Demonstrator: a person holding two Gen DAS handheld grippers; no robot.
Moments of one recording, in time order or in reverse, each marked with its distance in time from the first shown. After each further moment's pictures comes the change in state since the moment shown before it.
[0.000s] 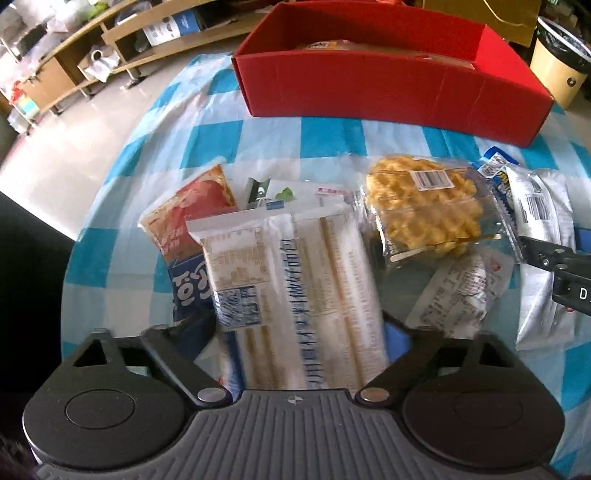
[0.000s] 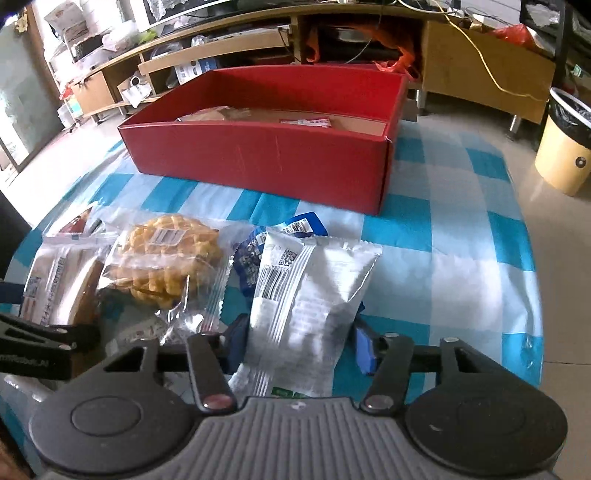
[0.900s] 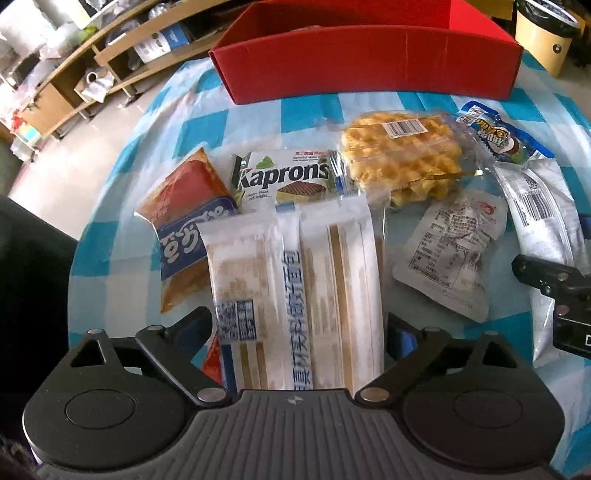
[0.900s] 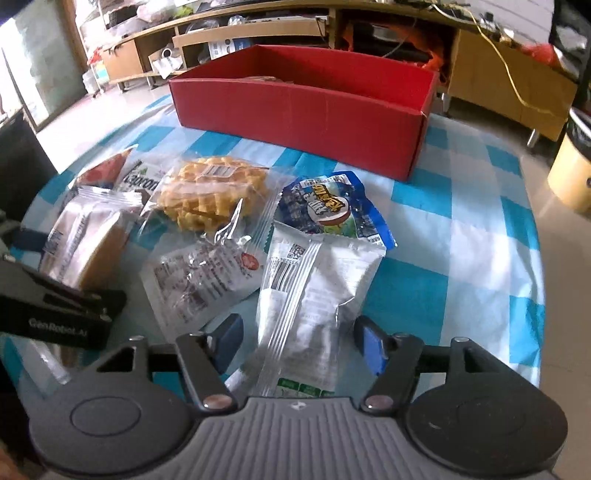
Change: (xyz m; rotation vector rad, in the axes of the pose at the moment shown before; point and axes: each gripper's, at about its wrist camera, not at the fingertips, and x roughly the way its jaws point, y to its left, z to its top) left arm -0.001 -0.019 -0.031 0.097 -0.023 0.063; right arm -0.017 0.026 -0.037 -0.129 0.019 0.000
